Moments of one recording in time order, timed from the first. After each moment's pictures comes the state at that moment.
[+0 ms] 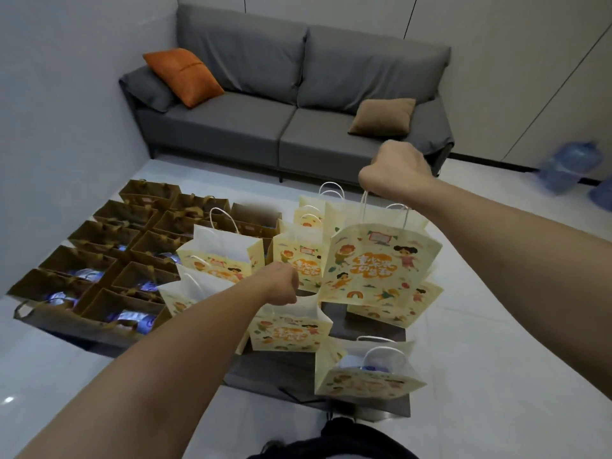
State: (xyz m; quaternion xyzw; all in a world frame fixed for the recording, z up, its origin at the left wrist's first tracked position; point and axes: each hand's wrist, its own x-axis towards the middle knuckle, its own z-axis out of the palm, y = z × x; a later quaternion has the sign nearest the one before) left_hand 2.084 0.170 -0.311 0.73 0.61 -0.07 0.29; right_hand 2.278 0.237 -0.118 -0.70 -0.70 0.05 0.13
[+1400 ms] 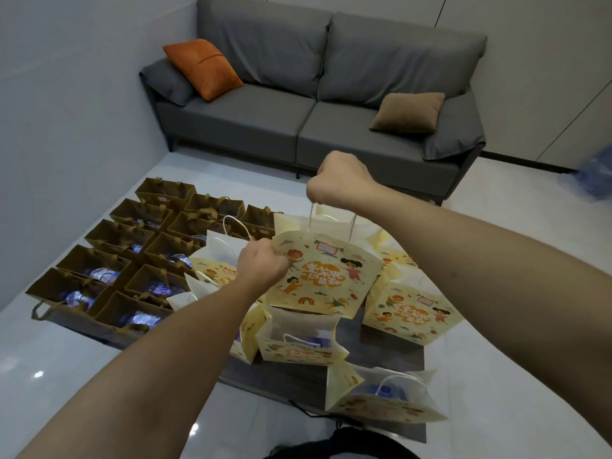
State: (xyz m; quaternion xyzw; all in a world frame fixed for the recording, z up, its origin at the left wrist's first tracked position) left_hand 2.042 0.213 -0.296 0.53 0.77 0.22 0.29; right_hand 2.184 0.280 -0.138 -0.62 -0.75 0.22 0.12
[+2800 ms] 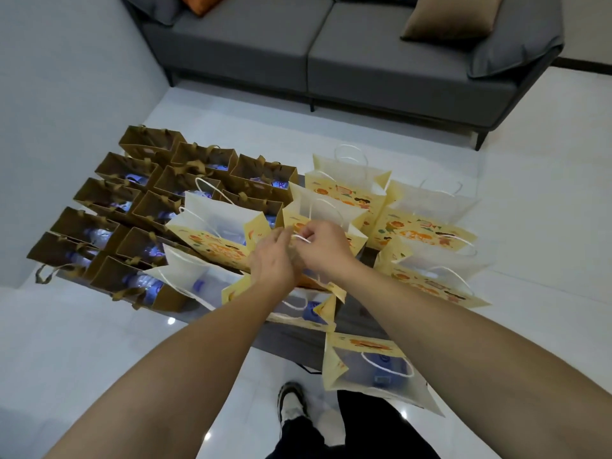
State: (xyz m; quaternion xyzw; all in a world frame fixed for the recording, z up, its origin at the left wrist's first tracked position) left_hand 2.115 0.240 -0.399 0.55 0.81 0.06 0.20; right_hand 2.223 0.274 -0.340 -0.61 -0.63 0.46 0.13
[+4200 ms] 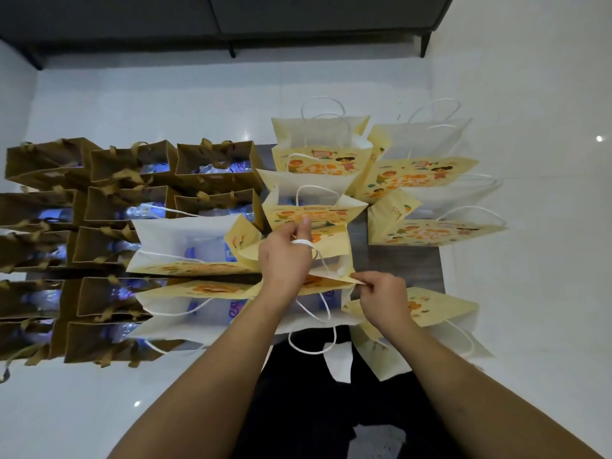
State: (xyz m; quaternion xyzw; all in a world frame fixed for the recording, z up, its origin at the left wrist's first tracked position) left_hand 2.107 0.276 -0.394 0.47 0.75 0.20 0.43; right_hand 2.263 0.190 -0.430 -0.79 -0.45 0.41 0.11
